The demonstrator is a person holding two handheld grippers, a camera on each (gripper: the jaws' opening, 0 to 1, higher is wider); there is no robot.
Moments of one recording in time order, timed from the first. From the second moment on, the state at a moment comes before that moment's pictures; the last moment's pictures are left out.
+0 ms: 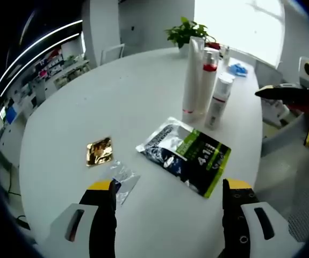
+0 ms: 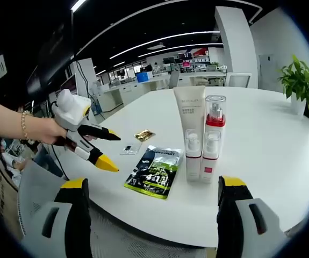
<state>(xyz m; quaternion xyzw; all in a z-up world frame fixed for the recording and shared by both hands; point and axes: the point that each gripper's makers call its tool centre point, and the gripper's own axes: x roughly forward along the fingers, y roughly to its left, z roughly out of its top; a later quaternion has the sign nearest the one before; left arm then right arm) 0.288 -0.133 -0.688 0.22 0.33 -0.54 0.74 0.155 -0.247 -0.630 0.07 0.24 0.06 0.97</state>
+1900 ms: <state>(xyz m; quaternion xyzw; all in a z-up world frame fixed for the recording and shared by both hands) 0.256 -0.032 -0.645 0.04 0.32 -0.40 0.86 0.154 -0.241 -0.635 0.06 0.26 0.07 0.96</state>
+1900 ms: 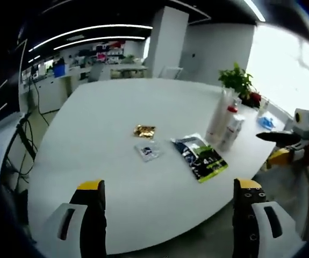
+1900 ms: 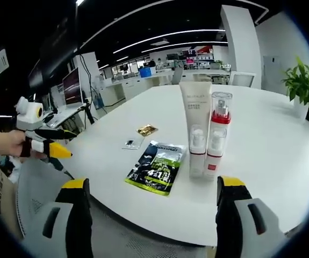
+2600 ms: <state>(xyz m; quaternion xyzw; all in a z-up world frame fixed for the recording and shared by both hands) 0.268 -0.061 -0.664 0.04 0.36 -0.38 0.85 0.153 -0.236 -0.638 0.06 0.27 0.09 0.96</state>
